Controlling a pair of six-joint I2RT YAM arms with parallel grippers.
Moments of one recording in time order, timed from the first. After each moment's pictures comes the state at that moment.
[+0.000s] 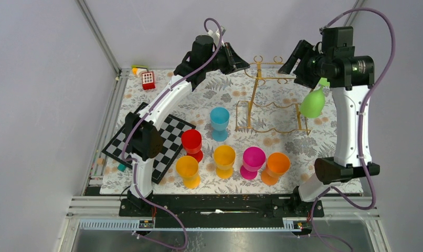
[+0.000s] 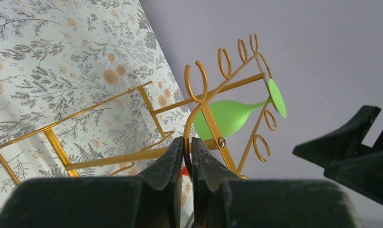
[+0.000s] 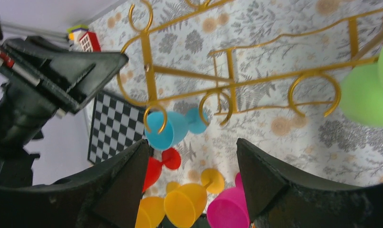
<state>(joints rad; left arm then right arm) -0.56 2.06 2.10 -0.25 0.50 -0.88 0.11 1.63 2.29 -1.36 -0.13 0.56</state>
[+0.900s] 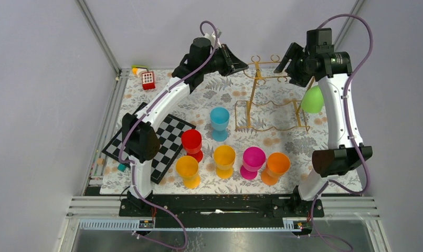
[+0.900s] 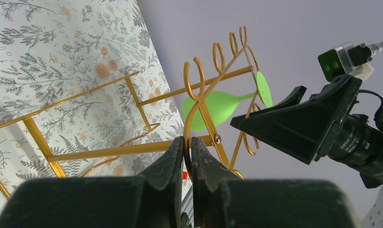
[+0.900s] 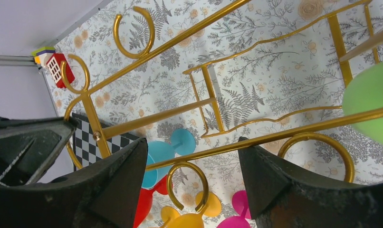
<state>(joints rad) -0.55 2.02 2.02 -0.20 0.49 -0.97 0.11 1.68 2.09 -1.19 -0.06 0.60</state>
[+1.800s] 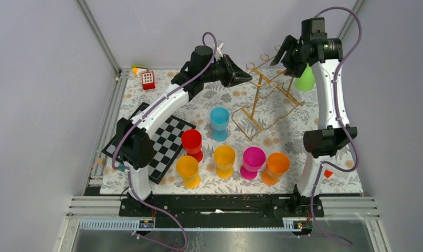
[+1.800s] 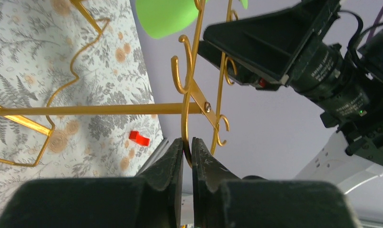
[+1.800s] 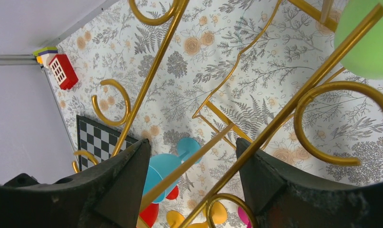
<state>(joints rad) -0.60 1.90 1.85 -0.18 0.55 -1.18 0.10 1.96 2.45 -1.31 -0.12 0.59</state>
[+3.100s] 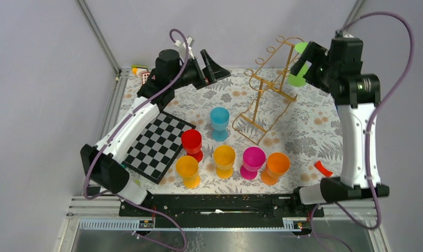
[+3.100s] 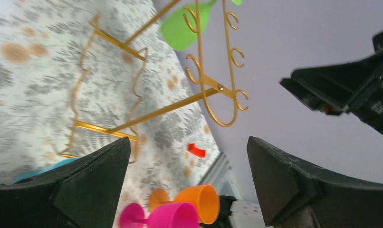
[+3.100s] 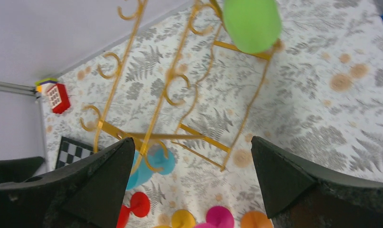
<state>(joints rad) -0.50 1.56 1.57 -0.20 0.49 -0.88 0.08 1.49 2.11 -1.18 0.06 0.51</state>
